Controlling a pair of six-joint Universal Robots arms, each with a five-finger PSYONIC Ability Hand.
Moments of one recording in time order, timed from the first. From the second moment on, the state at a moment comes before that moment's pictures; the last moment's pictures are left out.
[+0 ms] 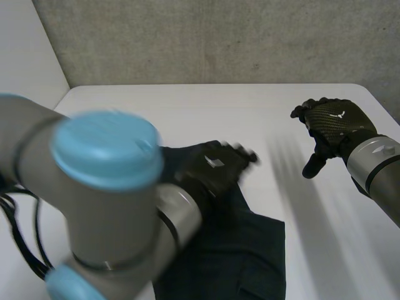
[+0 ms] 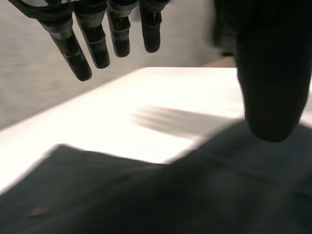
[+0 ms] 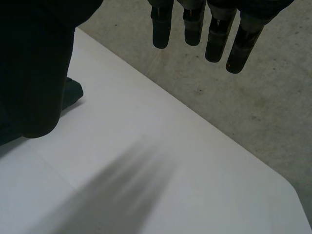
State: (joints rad) left arm 3.86 -1.97 -1.31 2.97 -1.58 3.15; right arm 1.90 -1.43 1.57 0.10 1.49 2.83; left_hand 0.25 0.26 0.26 0.26 0.07; right_hand 0.21 0.19 0.20 0.24 0.05
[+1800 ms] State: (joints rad) left arm 4.34 -2.42 -0.89 2.97 -1.60 3.43; right arm 1.92 -1.37 1.59 0.08 1.50 2.81; left_hand 0.37 0.38 0.39 0.38 0.20; right_hand 0.21 0.19 0.20 0.24 0.05
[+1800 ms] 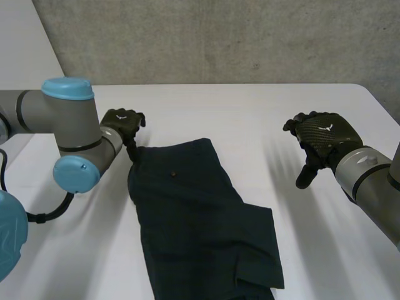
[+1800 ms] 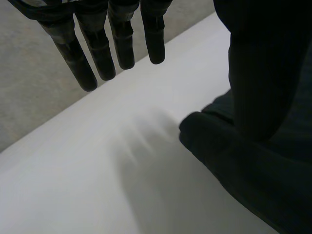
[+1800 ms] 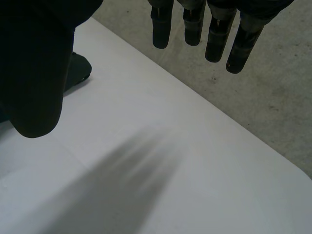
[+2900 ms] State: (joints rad) left arm 4.49 -2.51 -0.55 2.94 -1.71 3.55; right arm 1.92 -1.34 1.58 0.07 1.50 2.80; left_hand 1.14 1.17 1.19 1.20 0.92; right_hand 0.21 0.19 0.20 0.24 0.05
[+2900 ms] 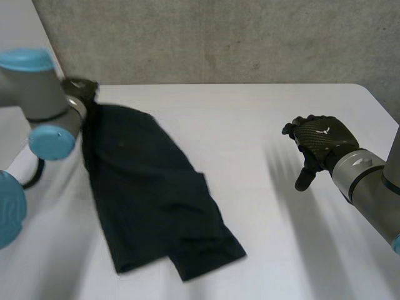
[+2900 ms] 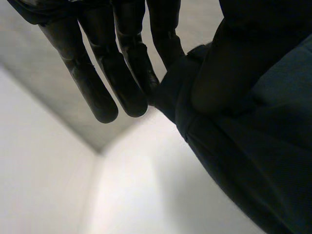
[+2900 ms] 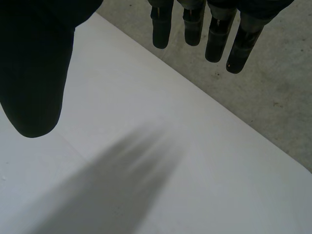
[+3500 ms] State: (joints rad) left arm 3.97 -2.42 -0.75 3.21 -1.54 3.58; right arm 1.89 -1.36 1.56 0.03 1.60 2.82; left_hand 1.14 1.17 1.19 1.20 0.94; right_hand 0.21 0.19 0.20 0.24 0.05
